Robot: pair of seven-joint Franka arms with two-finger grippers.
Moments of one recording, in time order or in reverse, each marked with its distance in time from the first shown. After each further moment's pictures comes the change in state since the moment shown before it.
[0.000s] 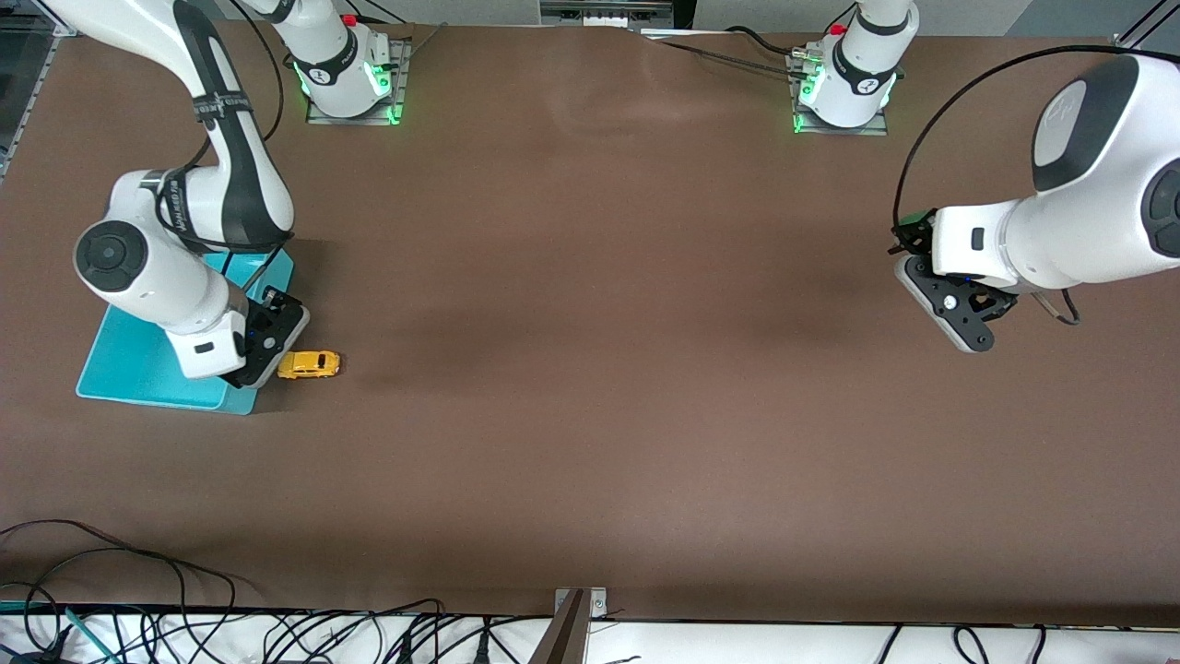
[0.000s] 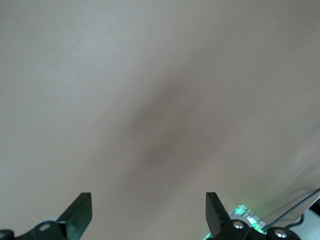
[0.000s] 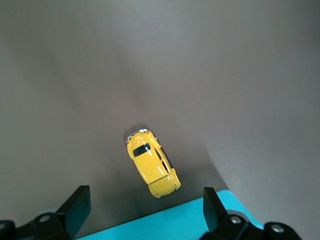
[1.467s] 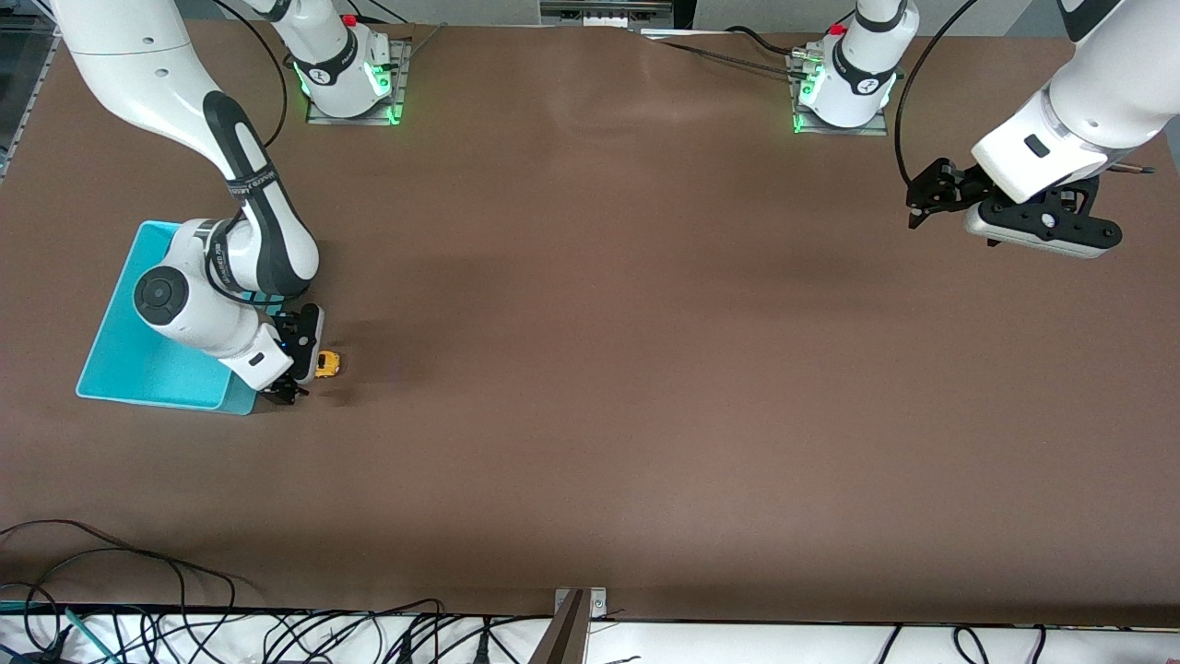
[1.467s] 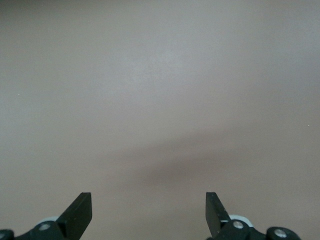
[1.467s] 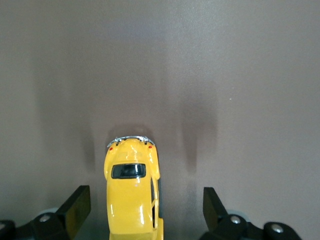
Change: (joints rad) left arm -0.377 -0.339 0.466 -0.259 -0.084 0.194 -0.444; right arm -0.062 0.190 0.025 -0.027 0.137 0.243 -0.519
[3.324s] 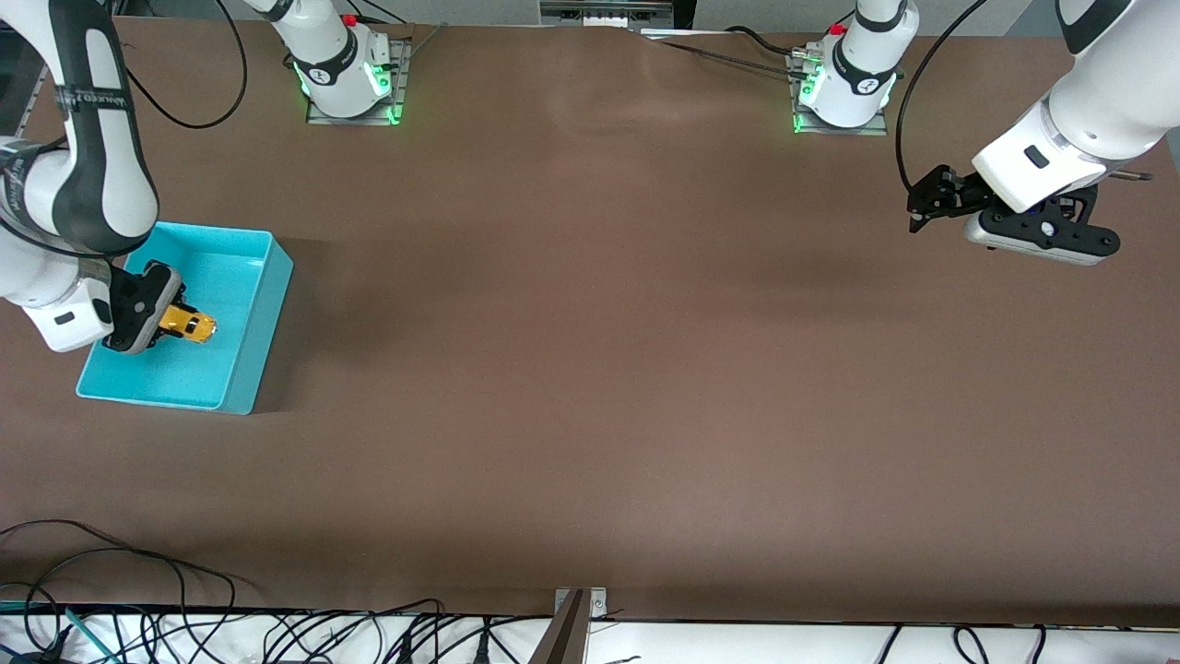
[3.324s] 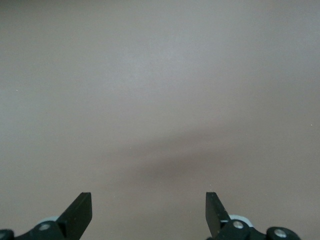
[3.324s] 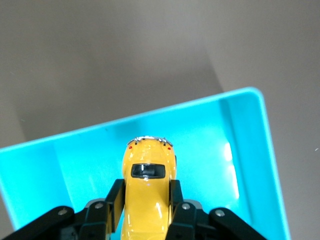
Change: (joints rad) left arm 0.000 0.011 0.004 -0.003 0.000 0.000 -0.004; right arm -0.013 -0.240 -0.248 -0.019 -0.018 -0.304 0.111
